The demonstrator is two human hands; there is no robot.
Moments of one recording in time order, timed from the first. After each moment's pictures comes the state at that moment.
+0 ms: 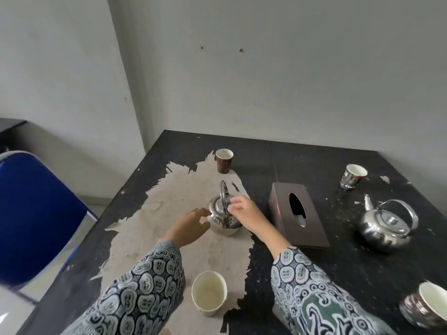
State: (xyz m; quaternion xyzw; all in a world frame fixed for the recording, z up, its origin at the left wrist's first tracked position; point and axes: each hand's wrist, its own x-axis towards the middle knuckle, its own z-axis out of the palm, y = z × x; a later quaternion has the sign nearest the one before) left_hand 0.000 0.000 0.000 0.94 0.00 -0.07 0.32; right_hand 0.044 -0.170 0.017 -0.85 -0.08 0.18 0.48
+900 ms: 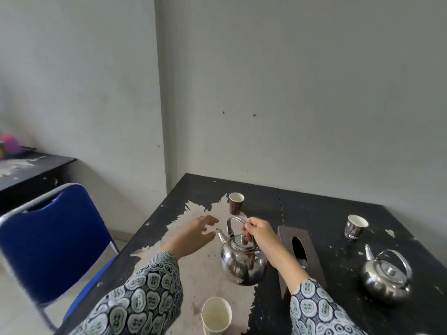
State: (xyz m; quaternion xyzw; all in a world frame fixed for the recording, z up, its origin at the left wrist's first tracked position) left_hand -0.066 0.010 0.117 0.94 -0.05 0.03 0.34; right_hand -0.015 -0.177 0.117 -0.82 -0.12 0.10 0.55
